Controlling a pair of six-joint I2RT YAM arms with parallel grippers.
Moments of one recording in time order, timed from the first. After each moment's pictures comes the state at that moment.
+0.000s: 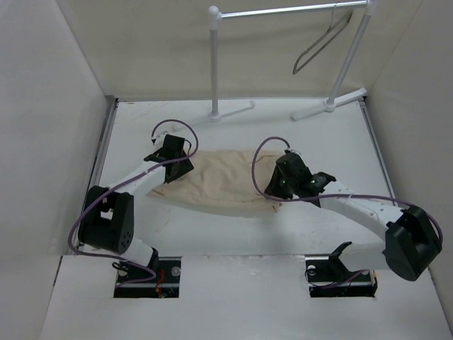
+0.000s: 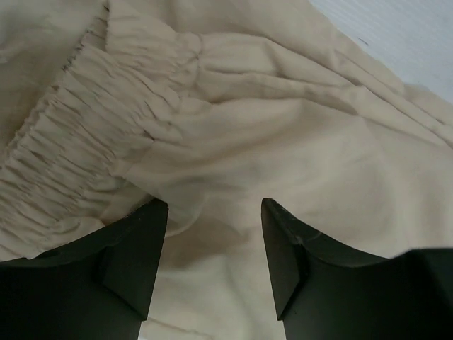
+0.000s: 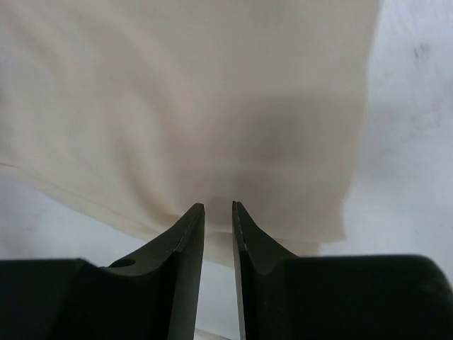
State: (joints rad) left arm -0.32 1.47 0.89 -0.36 -0.25 -0.74; right arm 0.66 1.30 0.87 -0.39 0.10 0.84
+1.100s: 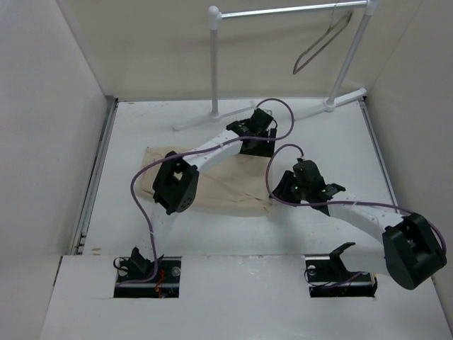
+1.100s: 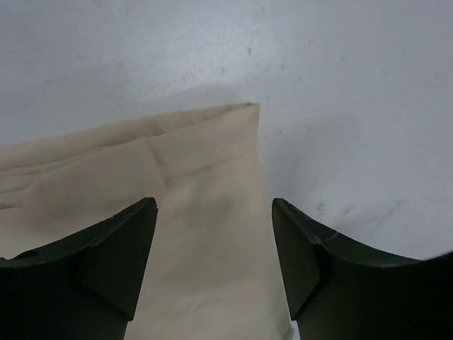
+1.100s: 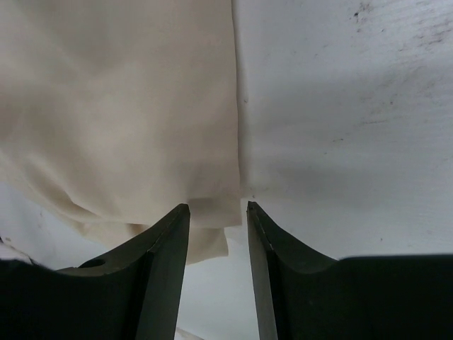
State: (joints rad) left arm -0.76 2.15 1.90 -0.61 -0.09 -0.50; right arm 0.50 1.22 0.59 -0.20 -0.09 0.86
